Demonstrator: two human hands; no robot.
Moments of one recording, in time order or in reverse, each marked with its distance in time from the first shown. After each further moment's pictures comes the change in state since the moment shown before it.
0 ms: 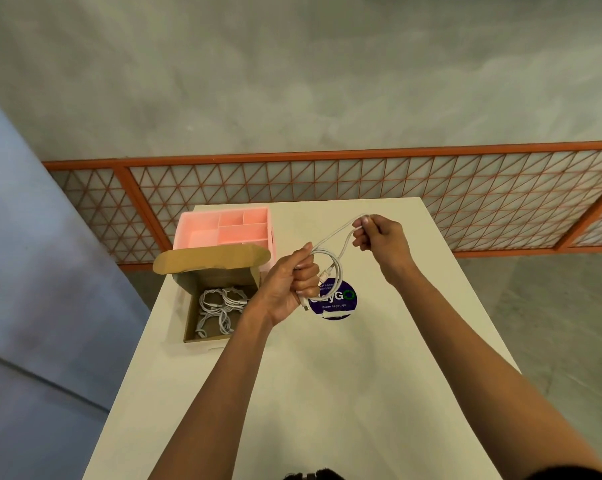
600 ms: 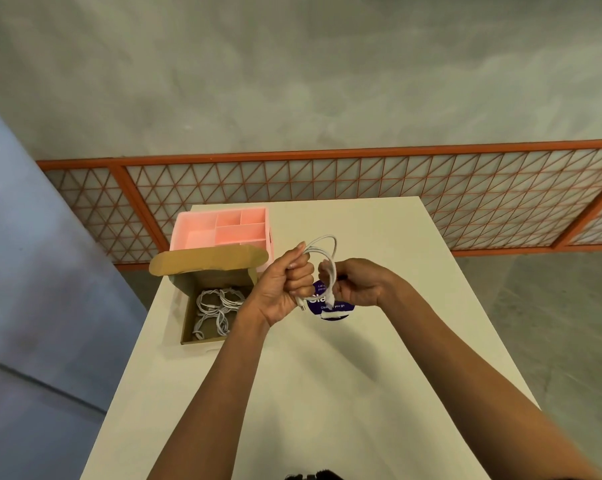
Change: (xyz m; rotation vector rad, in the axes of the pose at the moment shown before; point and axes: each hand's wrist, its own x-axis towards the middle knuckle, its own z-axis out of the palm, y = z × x) left_hand 0.003 0.003 -0.004 -0.129 -0.072 -0.005; right_hand -0.022 0.009 0.024 0.459 -0.507 0.791
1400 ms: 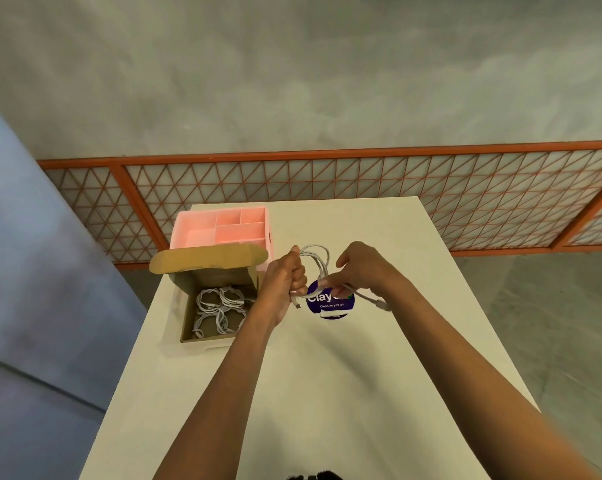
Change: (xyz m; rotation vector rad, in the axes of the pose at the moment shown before) left_hand 0.012 -0.017 -0.012 0.306 0.346 0.147; right_hand -0.033 -0.014 0.024 -0.964 0.359 -0.175
